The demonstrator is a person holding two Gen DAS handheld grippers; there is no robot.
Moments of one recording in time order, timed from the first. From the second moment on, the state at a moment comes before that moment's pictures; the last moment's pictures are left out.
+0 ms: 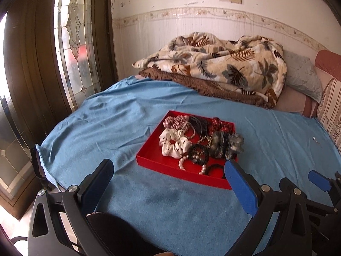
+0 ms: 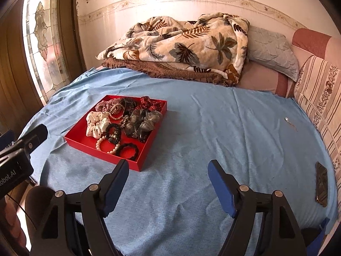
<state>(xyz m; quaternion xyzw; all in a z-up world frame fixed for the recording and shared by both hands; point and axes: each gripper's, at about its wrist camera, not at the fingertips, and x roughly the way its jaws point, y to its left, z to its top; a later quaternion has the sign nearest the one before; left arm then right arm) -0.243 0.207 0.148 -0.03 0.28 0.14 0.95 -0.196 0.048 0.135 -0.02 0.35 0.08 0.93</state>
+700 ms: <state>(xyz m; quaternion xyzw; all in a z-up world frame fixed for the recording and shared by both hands) -0.230 0.202 0.129 -0.02 0.32 0.13 0.94 -0.189 0.049 0.124 -0.02 0.37 0.08 0.93</state>
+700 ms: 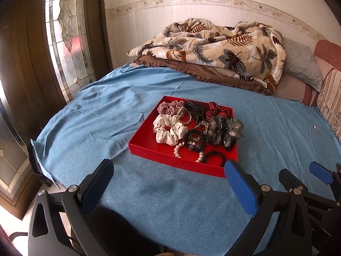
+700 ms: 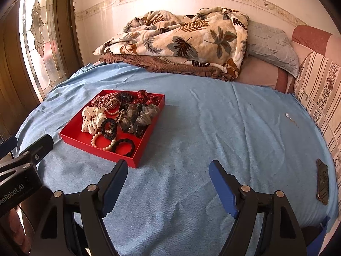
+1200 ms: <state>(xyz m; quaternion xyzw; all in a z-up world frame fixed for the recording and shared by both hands) -0.206 0.210 0.112 -0.02 0.36 0.15 0.92 -0.176 0.053 0.108 -0.02 0.39 0.09 0.92</state>
